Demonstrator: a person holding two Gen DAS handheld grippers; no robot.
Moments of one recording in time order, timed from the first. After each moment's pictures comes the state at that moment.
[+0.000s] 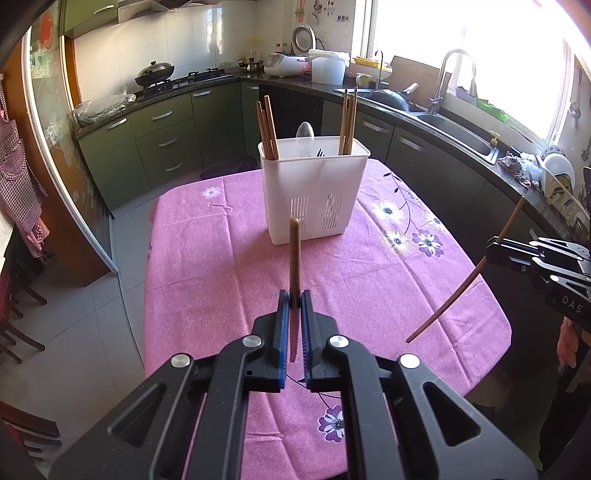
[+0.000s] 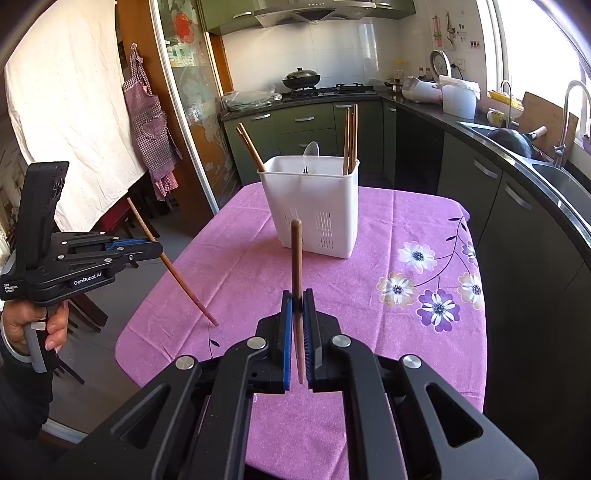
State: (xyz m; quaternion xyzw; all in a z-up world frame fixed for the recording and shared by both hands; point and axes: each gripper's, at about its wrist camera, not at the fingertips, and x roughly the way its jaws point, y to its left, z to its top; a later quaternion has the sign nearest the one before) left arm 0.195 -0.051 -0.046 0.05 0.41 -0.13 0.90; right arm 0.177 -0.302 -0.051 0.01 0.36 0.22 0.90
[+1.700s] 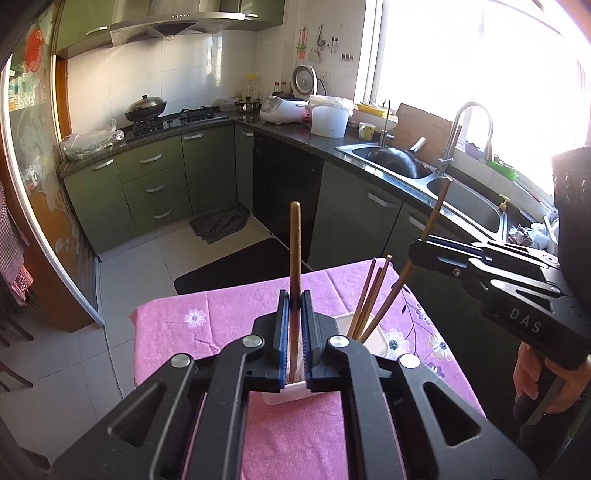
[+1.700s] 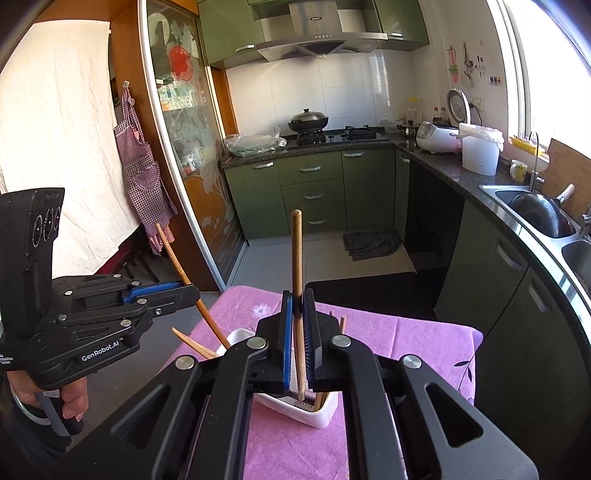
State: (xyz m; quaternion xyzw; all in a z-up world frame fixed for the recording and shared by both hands) left arm 0.385 -0.092 0.039 0.02 0.35 -0.15 0.93; right arm 0.417 -0.281 0.044 0.02 0.31 0.23 0.92
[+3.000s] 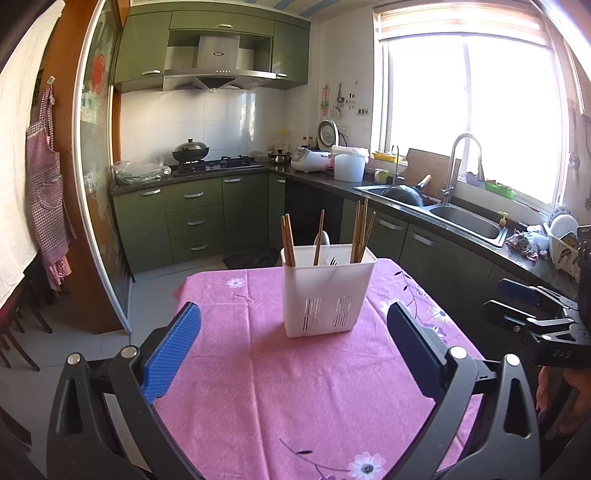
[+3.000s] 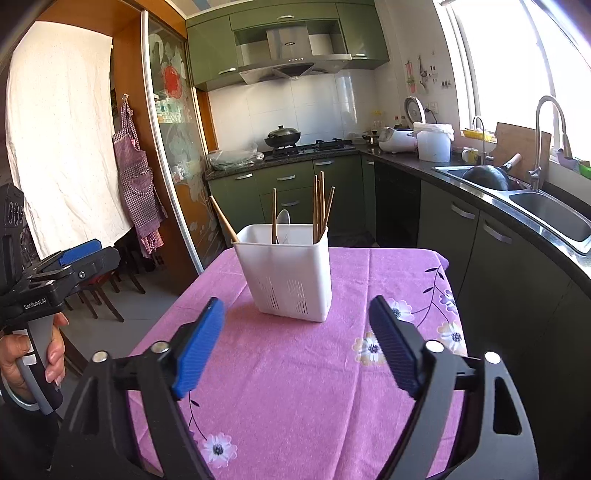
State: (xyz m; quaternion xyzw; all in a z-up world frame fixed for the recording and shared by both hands) left arm 0.155 -0.051 -0.010 0.01 0.22 -0.08 0.97; right arm 0.158 -0.328 -0.048 0.04 0.23 0.17 0.96
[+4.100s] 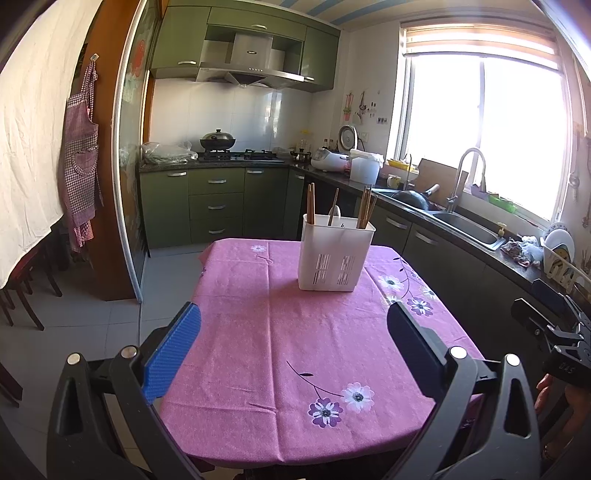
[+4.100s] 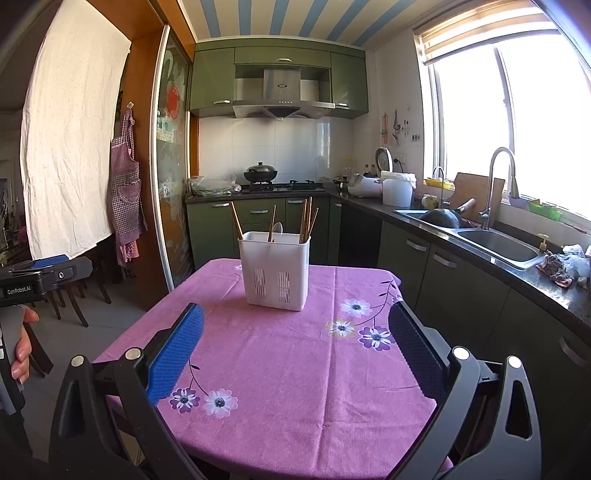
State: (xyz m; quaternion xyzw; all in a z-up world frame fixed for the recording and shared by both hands) left arm 0.042 -0.018 -0.022 -0.04 0.22 -0.05 0.97; right arm 0.013 -0.312 -0.046 -0.01 0.16 0.11 0.98
